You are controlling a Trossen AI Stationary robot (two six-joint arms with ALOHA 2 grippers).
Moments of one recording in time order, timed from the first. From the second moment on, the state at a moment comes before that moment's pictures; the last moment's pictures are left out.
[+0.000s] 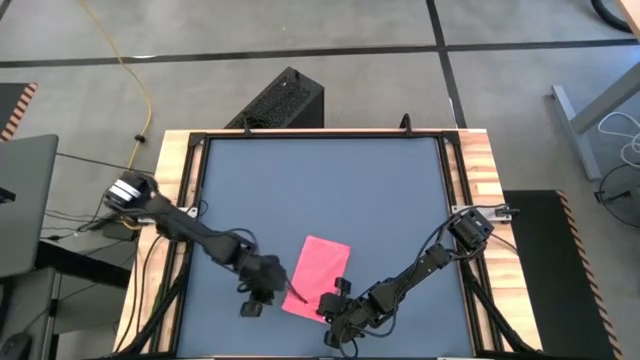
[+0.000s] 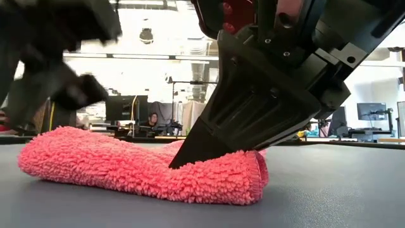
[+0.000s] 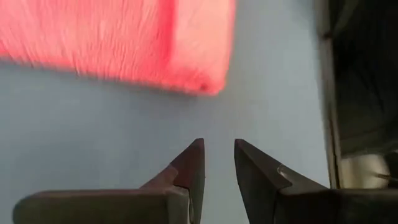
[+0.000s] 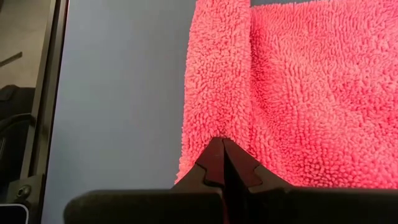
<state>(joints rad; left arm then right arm) -0.45 1.60 0.84 -0.20 0.29 -0.45 0.61 2.16 1.37 -0.05 0.42 0.75</state>
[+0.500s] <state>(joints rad) -0.65 1.51 0.84 0.02 -0.15 -0.11 0.61 2.16 1.37 -0.05 0.41 0.75</state>
